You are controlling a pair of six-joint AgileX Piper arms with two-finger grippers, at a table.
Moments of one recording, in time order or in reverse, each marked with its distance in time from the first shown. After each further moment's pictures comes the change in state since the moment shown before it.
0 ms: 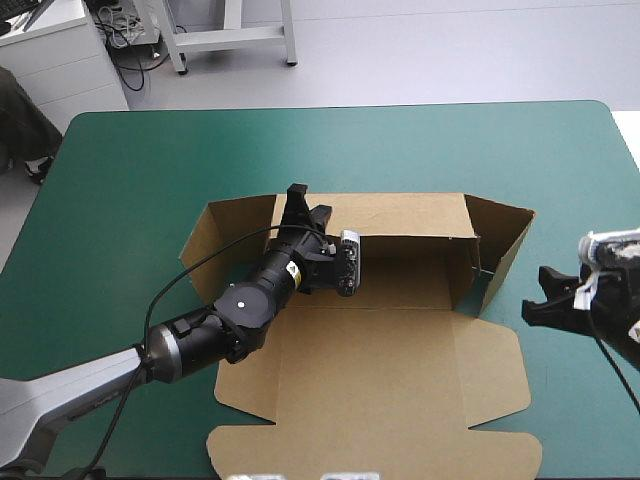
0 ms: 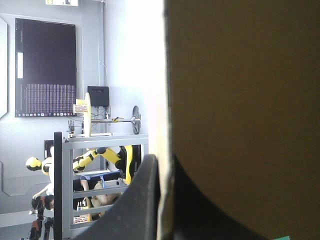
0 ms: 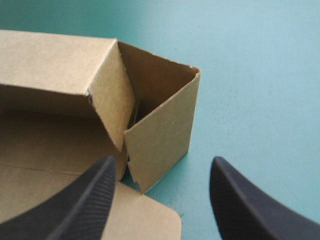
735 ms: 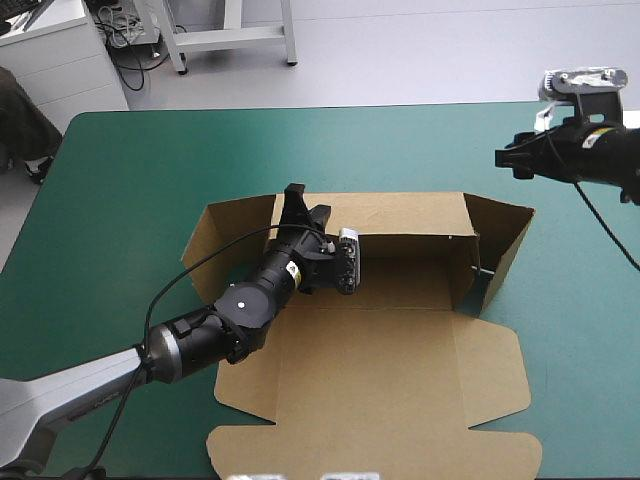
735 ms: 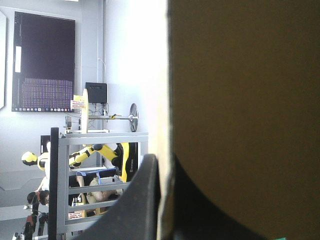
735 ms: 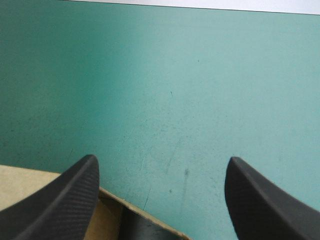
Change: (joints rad) left arm -0.001 0.000 0.000 -0.008 0.011 -0.026; right arm 0.000 0.679 -0.609 0.001 0.076 0.007
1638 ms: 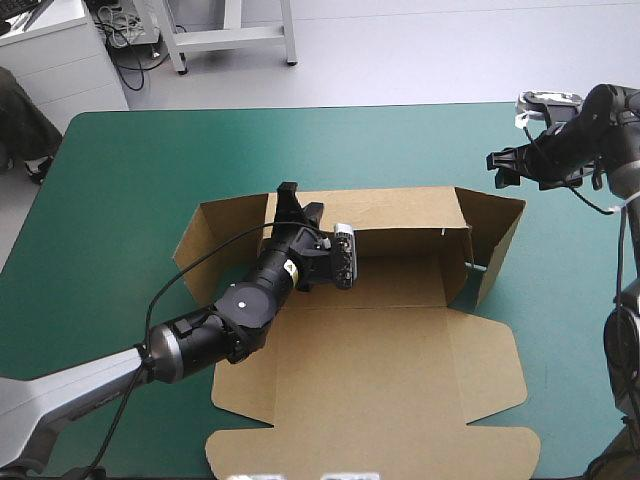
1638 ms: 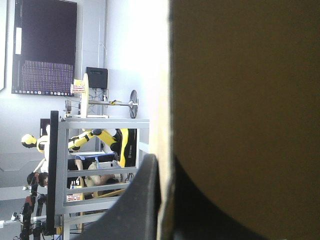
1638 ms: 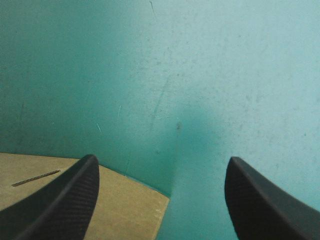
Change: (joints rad) left arm 0.000 0.002 0.000 -0.011 0.051 -0.028; right arm -0.086 0.392 -0.200 0.054 0.243 -0.019
